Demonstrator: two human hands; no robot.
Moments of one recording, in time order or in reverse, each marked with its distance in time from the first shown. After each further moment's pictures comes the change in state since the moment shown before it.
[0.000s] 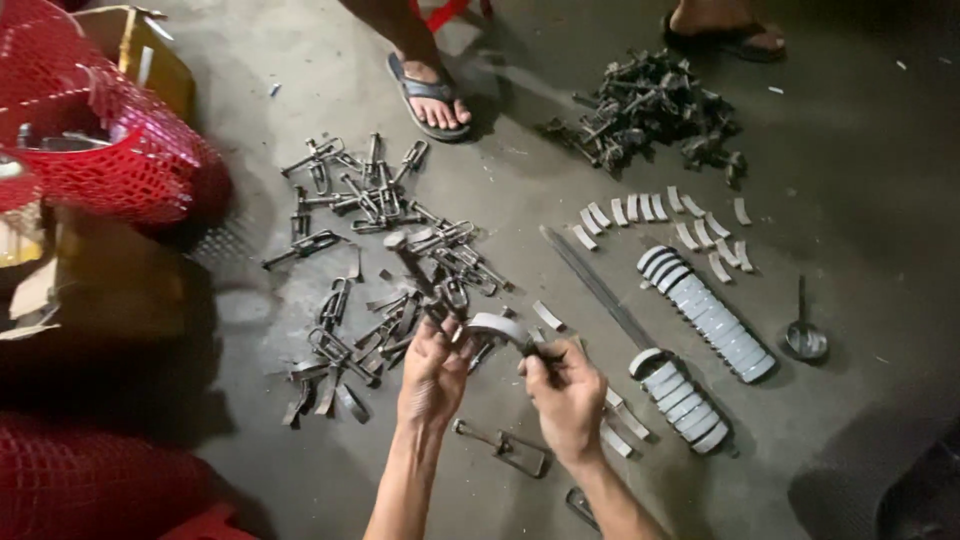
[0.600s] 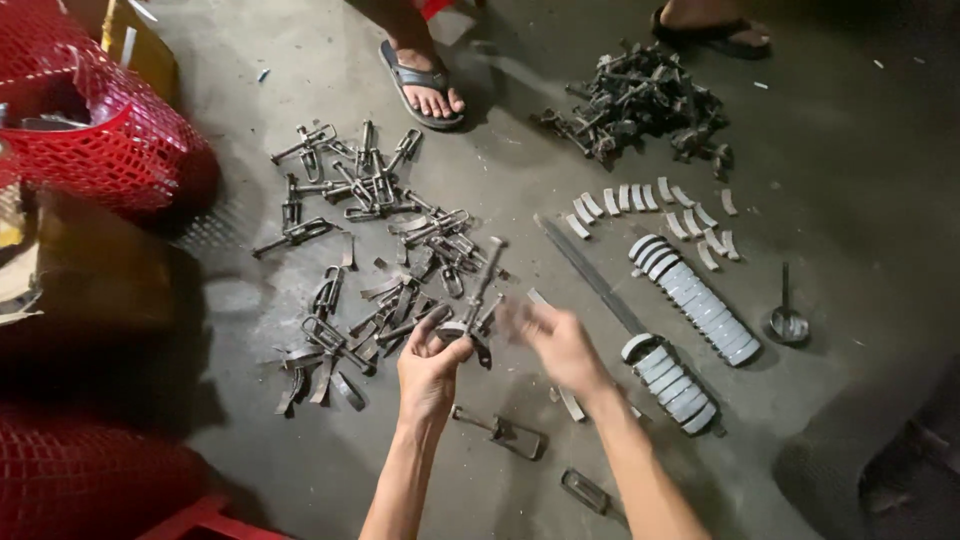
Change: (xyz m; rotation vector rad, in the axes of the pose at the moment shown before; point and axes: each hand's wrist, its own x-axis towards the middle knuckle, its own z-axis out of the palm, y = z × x) left_hand -0.020 -0.005 -0.019 0.299 0.246 0.042; right_hand 0.034 -0.060 0.013 -0.374 -0.421 0.335
